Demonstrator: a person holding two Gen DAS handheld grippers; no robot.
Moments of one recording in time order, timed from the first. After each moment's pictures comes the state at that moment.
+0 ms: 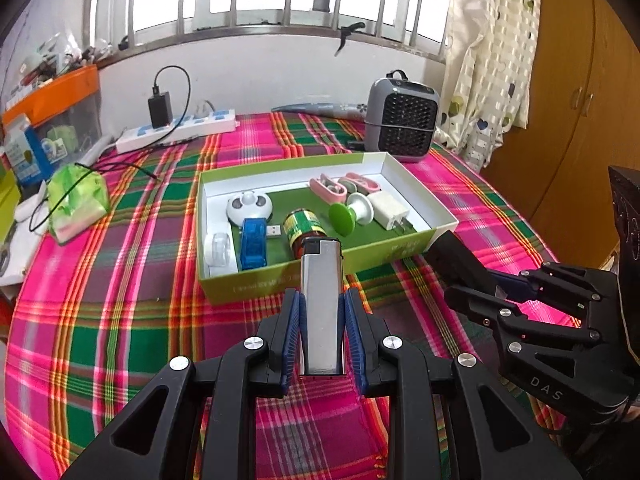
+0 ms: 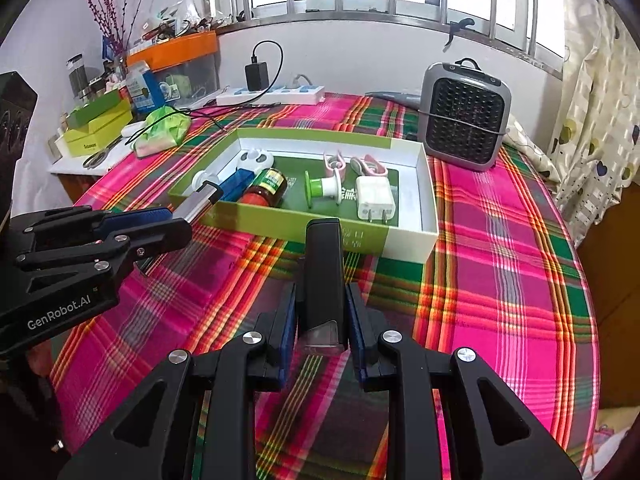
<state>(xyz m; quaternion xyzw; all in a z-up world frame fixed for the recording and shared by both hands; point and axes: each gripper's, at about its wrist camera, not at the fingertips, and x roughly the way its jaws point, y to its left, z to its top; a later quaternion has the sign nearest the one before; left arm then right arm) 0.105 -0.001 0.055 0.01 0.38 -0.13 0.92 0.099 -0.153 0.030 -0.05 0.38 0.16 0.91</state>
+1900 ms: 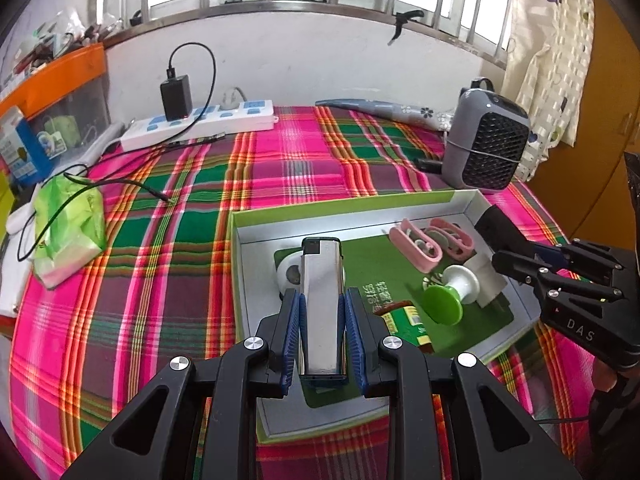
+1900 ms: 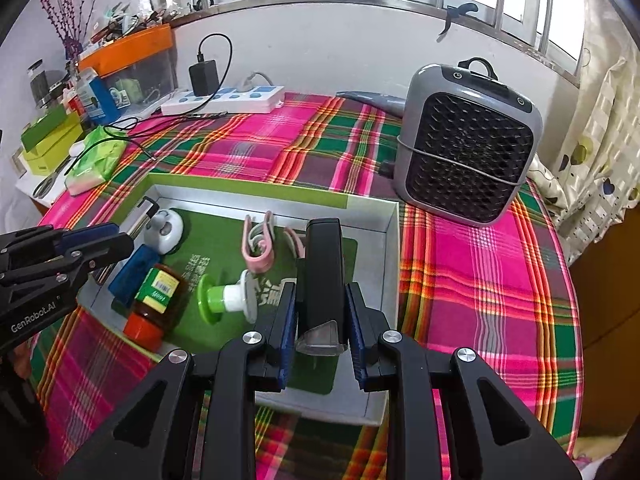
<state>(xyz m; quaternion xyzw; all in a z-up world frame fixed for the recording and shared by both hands) 0.221 0.023 0.040 -0.01 0.41 -0.08 0.91 0.228 -0.166 0.033 -0.07 0.41 0.14 0.90</state>
